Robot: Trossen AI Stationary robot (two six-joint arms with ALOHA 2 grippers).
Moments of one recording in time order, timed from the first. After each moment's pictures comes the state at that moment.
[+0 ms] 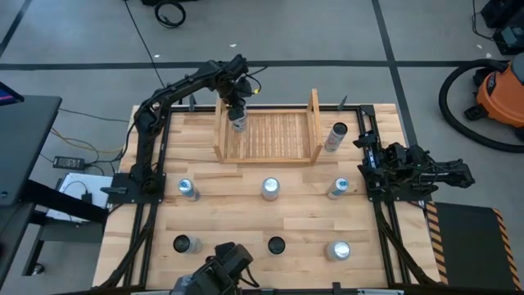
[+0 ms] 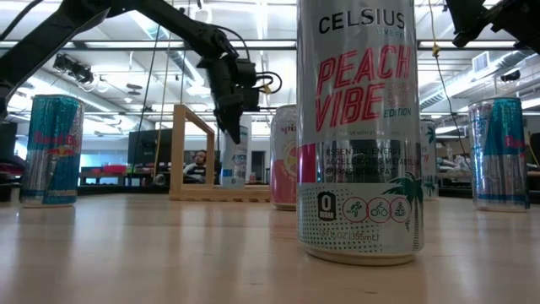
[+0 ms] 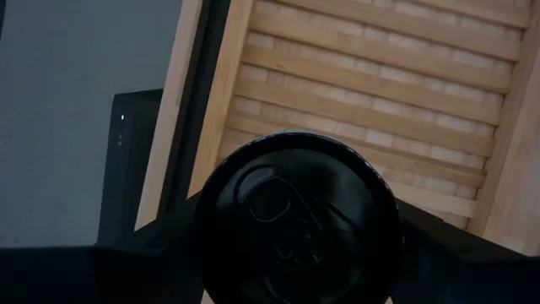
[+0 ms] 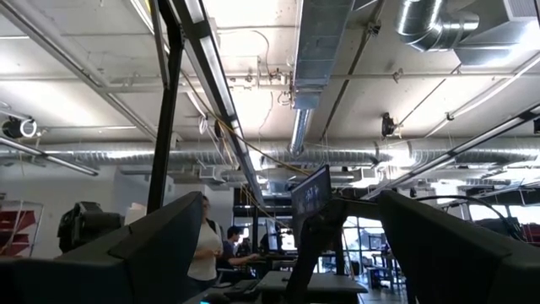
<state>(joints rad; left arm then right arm) 0.75 2.08 1.89 -1.08 0.13 0.51 -0.02 0.00 0.01 0.68 -0.06 0.00</state>
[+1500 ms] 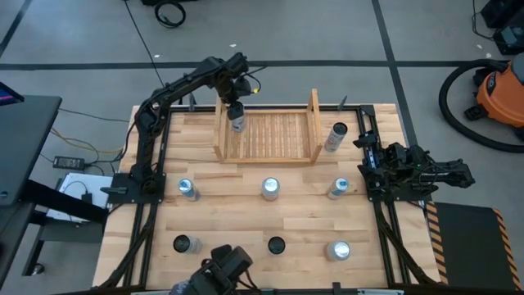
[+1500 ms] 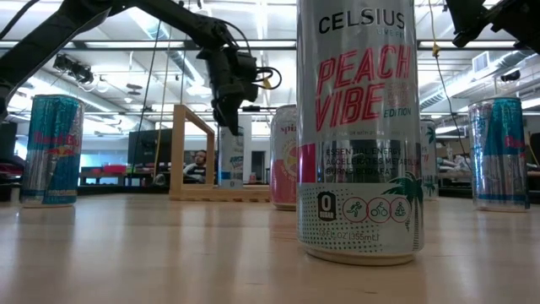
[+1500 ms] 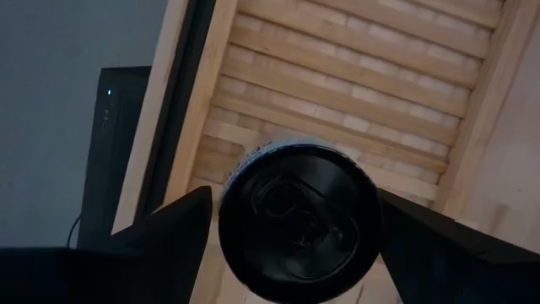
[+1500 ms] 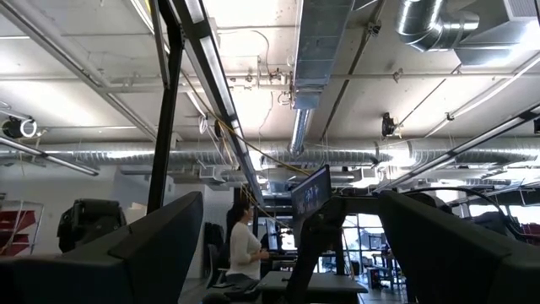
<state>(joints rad) 0.74 2.08 1.98 -1.21 0.12 0.44 -0.02 0.00 0.01 0.68 -0.06 0.00</state>
